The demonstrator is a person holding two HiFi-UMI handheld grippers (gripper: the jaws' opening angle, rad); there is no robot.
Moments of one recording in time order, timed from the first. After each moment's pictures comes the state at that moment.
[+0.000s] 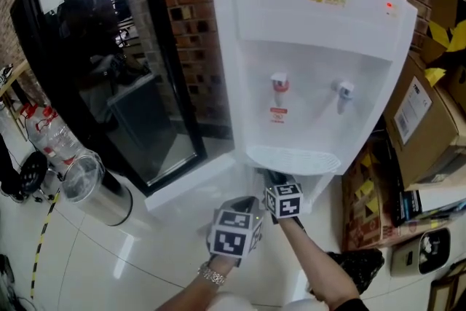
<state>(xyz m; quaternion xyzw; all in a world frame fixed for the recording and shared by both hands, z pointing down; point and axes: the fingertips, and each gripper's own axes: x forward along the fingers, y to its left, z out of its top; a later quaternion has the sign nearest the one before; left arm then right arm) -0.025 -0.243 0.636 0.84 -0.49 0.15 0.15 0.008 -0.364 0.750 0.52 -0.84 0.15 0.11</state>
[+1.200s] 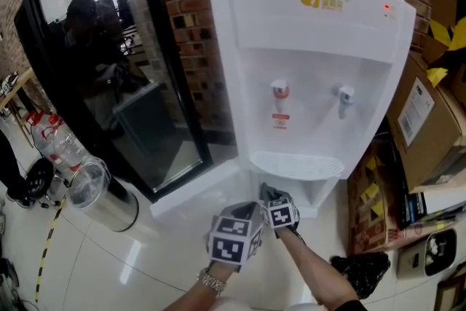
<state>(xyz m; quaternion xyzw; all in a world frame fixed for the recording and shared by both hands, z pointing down) -0.032 -0.240 0.630 0.85 -0.49 0.15 0.15 -0.007 -0.352 0.842 0.50 -0.82 0.17 0.24</state>
